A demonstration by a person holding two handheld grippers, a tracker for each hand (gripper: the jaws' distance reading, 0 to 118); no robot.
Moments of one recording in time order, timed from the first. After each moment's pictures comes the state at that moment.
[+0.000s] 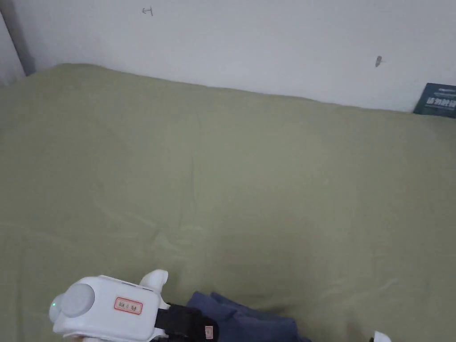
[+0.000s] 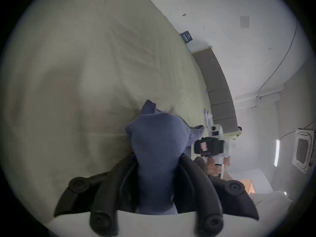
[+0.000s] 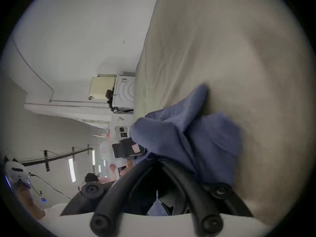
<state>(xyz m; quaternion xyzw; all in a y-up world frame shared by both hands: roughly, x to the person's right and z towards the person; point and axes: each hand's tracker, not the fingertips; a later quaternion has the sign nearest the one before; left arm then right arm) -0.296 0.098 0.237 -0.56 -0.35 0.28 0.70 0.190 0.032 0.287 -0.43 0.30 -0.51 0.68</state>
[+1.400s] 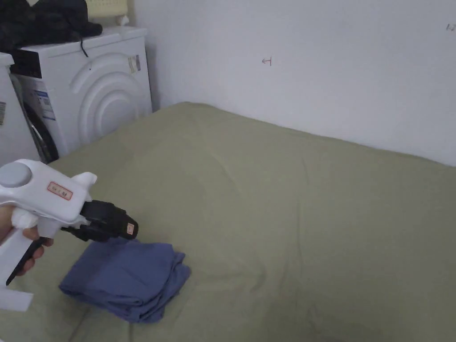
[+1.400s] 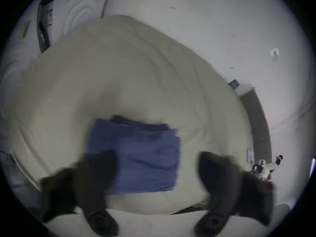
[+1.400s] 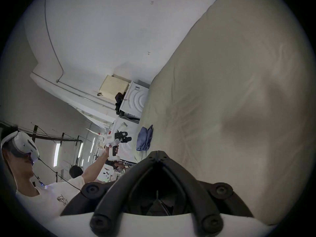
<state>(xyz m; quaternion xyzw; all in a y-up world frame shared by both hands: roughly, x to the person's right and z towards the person) -0.593 0.238 0.177 -0.48 -0.14 0.21 0.84 0.154 0.141 0.312 -0.35 0.33 -0.43 0.77</state>
